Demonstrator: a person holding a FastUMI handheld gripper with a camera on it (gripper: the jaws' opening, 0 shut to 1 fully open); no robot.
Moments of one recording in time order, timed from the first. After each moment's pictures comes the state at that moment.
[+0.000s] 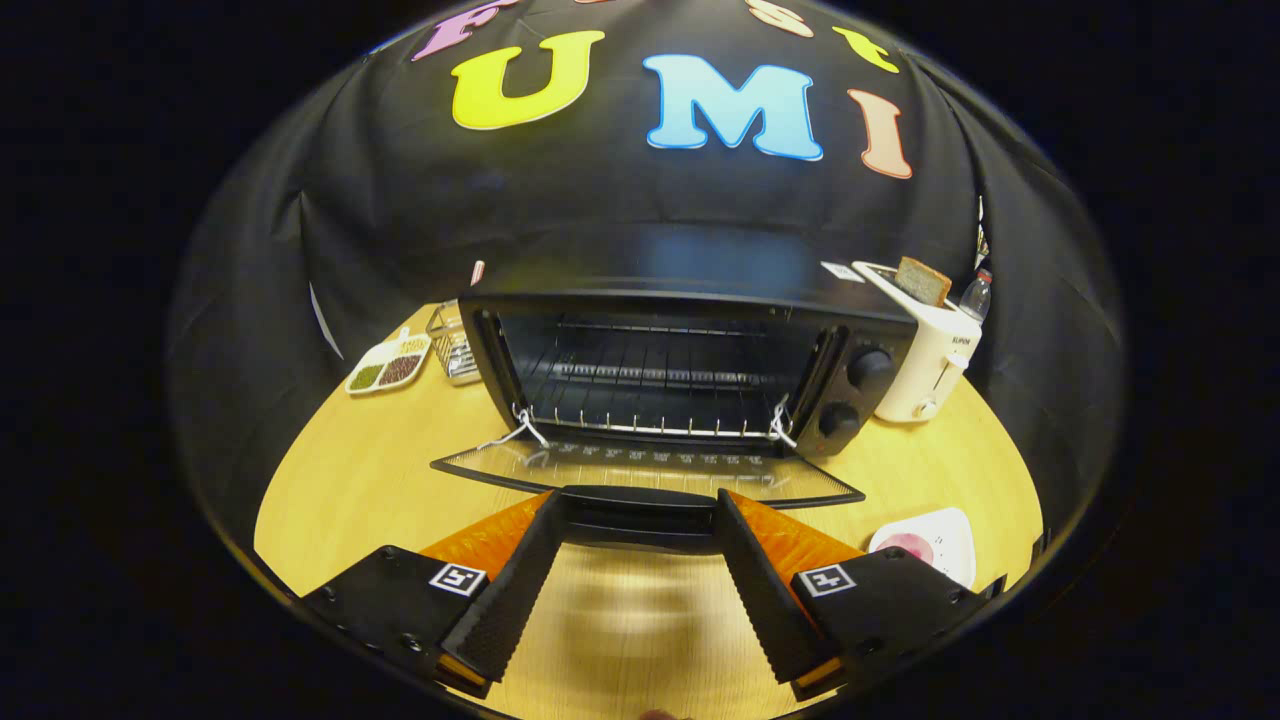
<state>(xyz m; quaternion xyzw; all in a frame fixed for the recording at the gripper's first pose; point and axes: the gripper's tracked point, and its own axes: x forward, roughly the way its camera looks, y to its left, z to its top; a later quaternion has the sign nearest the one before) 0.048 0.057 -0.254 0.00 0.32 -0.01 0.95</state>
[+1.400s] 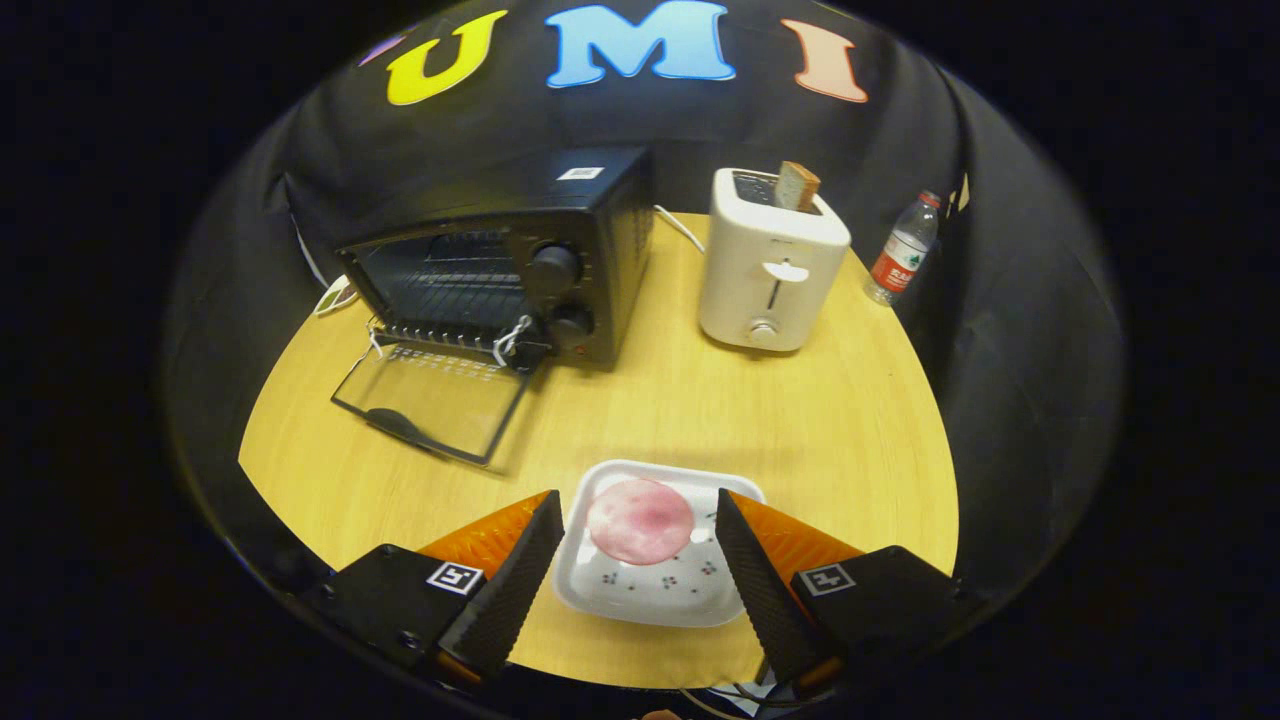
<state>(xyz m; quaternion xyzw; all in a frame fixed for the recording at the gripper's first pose) -0.010 -0.217 -0.247 0.00 0.43 0.01 0.90</state>
